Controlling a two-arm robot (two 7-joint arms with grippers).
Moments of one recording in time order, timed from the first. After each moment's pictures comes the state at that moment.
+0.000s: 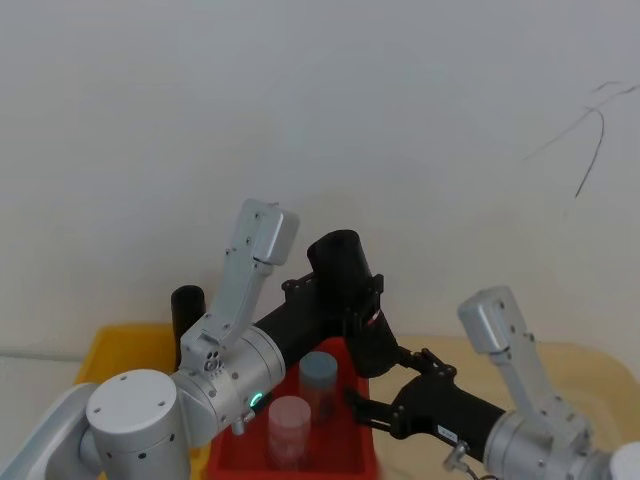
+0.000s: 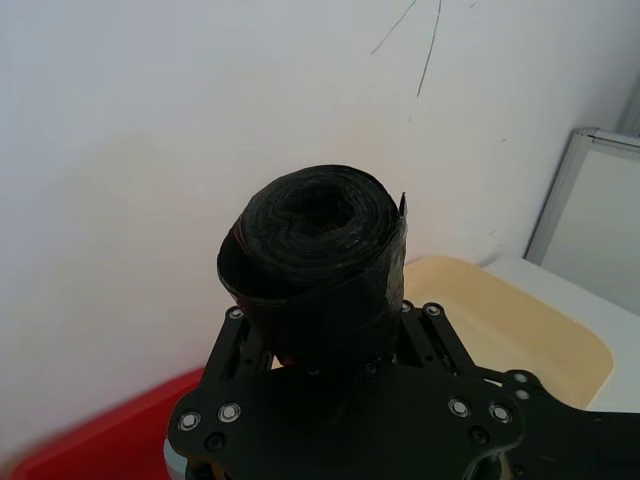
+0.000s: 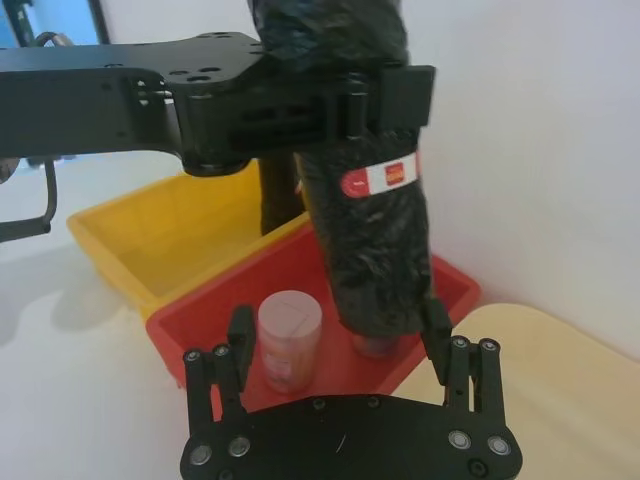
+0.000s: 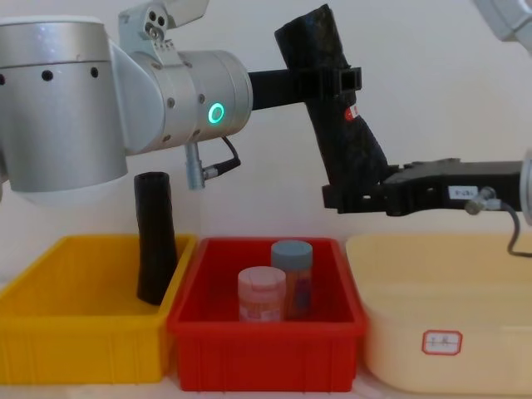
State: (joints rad) left arm -0.51 0.12 0.46 -1.51 -0.39 0.25 -0.24; right arm 0.36 0.38 -0.41 -1.59 0.33 0.32 0.41
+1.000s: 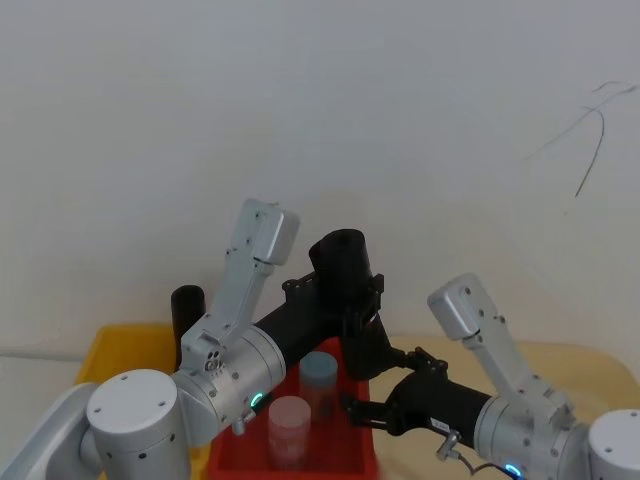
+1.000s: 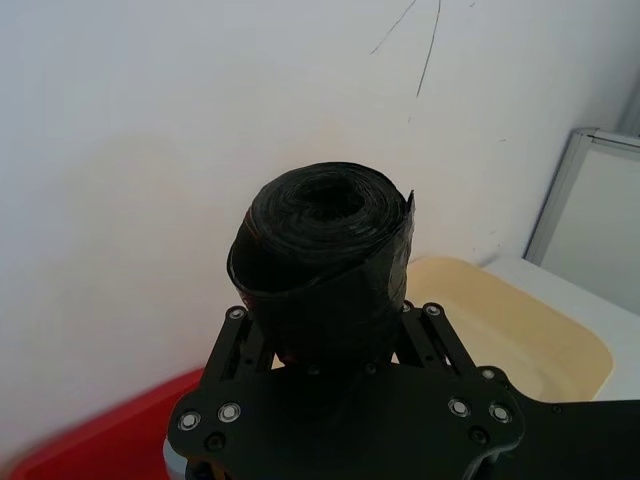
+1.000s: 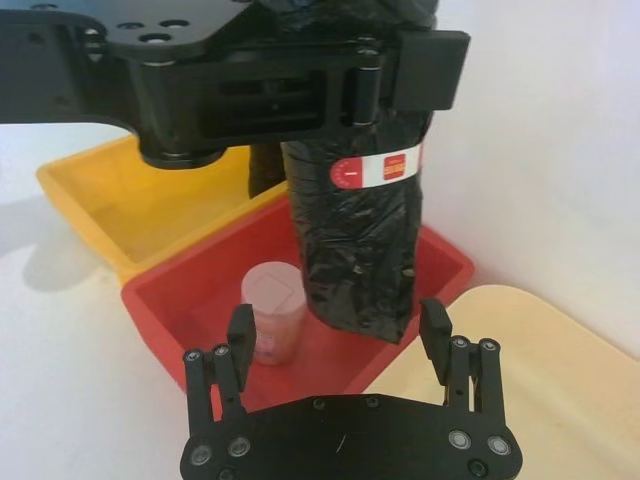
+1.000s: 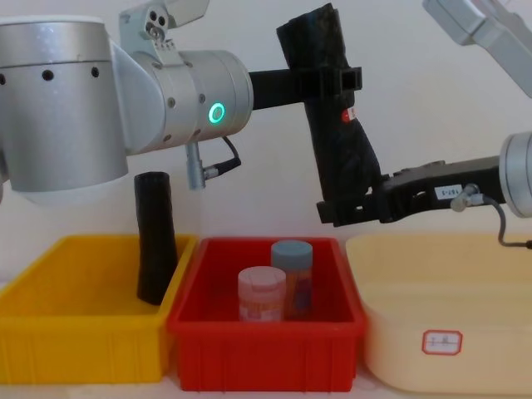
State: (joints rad) left arm -0.51 0.12 0.46 -1.51 -0.39 0.25 -0.24; right arm 0.45 0.40 -0.48 -1.56 0.29 0.44 0.41
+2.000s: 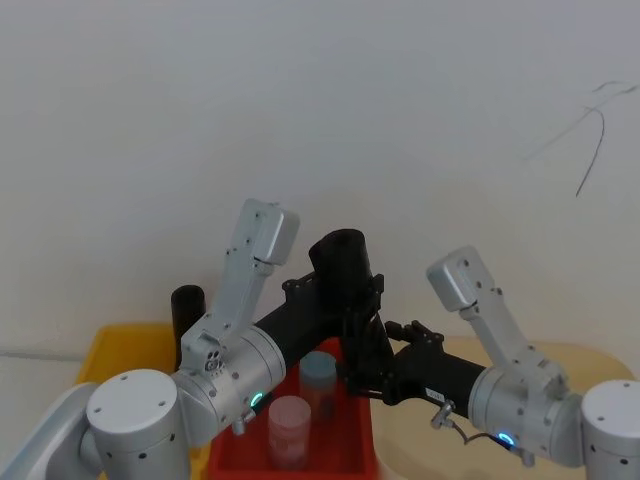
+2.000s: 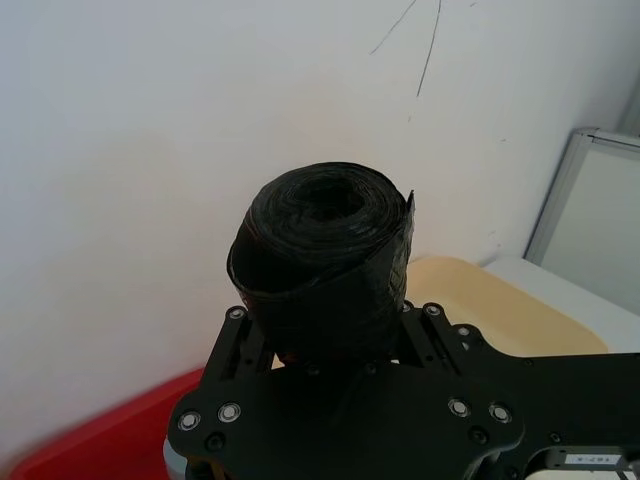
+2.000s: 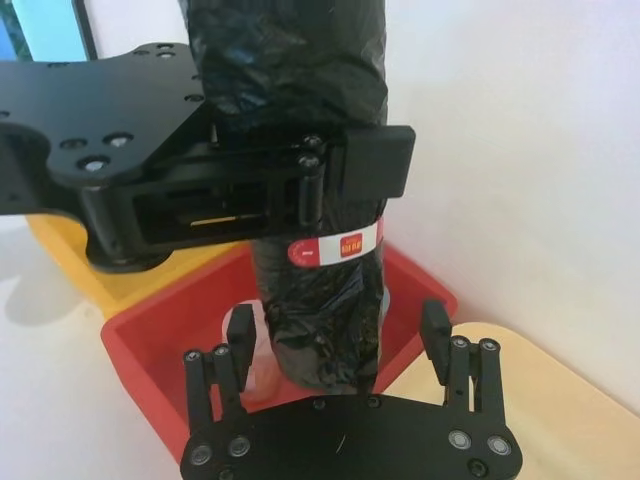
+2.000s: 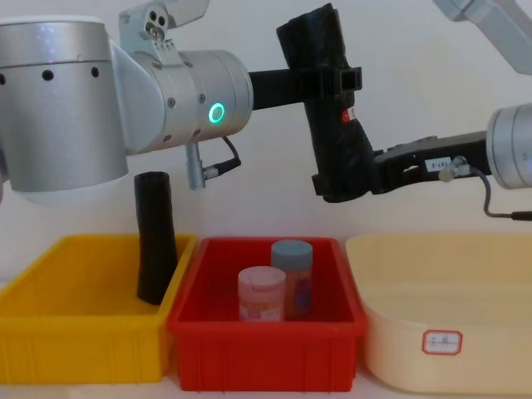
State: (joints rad) left arm -0.51 0.12 0.46 -1.51 -0.39 0.25 -0.24; right arm 0.52 0.37 -0.48 -1.50 0.29 0.42 0.42
